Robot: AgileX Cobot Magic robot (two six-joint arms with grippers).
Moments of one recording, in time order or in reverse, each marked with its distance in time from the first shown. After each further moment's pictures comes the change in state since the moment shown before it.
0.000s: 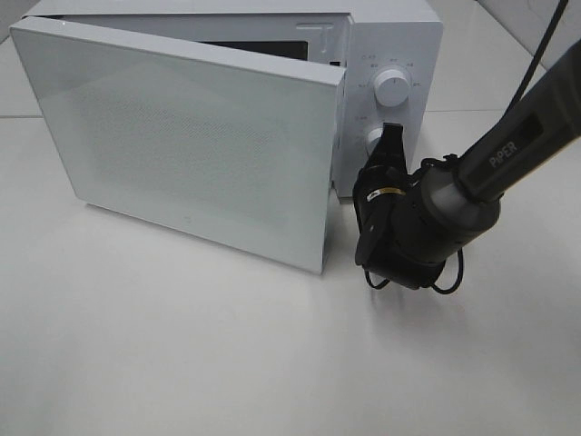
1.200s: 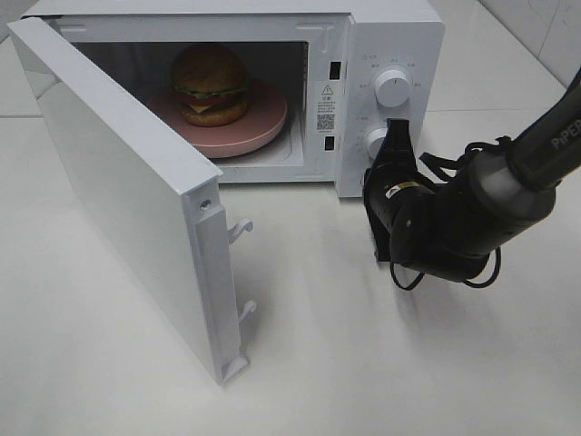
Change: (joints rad) left arm 0.000 0.000 0.000 0.000 0.000 0.000; right arm -0.029 -0.128 0.124 -0.166 0.115 0.010
